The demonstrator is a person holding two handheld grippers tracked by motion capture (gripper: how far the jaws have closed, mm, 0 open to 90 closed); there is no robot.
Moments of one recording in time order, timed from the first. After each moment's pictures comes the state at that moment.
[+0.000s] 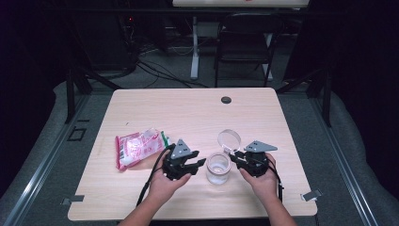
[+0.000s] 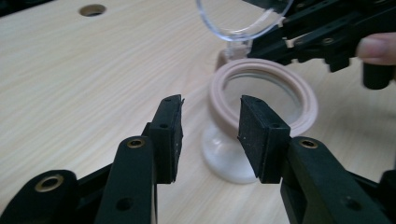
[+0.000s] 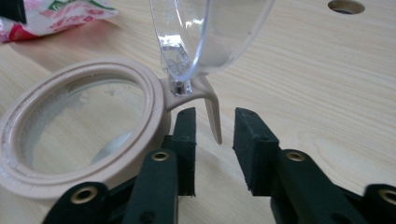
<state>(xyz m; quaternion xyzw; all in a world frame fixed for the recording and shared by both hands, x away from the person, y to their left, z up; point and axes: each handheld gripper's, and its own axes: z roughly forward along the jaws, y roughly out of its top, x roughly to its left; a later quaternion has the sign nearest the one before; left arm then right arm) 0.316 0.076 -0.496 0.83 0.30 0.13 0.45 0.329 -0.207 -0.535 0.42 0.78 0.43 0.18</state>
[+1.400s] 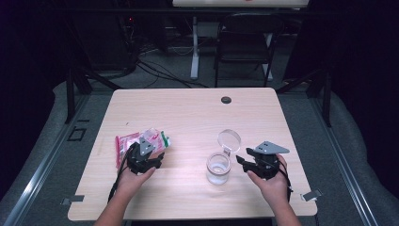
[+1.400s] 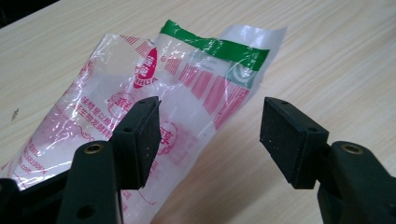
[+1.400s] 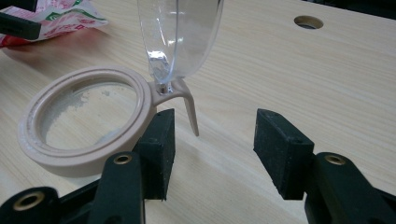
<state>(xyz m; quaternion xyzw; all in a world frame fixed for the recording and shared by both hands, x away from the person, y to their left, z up) 0.347 0.174 -0.539 0.81 0.40 0.27 0.32 0.311 -0.225 -0.513 0.43 0.77 0.42 0.22</state>
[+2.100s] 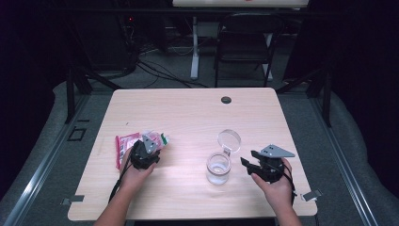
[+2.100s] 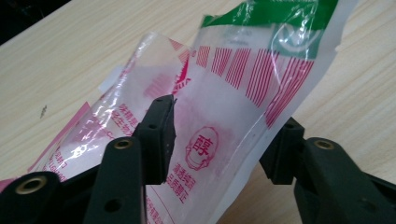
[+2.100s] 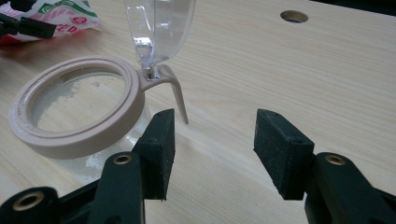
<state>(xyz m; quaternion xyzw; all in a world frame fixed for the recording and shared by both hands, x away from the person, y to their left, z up) 0.368 0.174 -0.562 0.81 0.41 0.31 0.28 0.301 -0.236 -0.516 0.44 0.76 0.42 0.22</state>
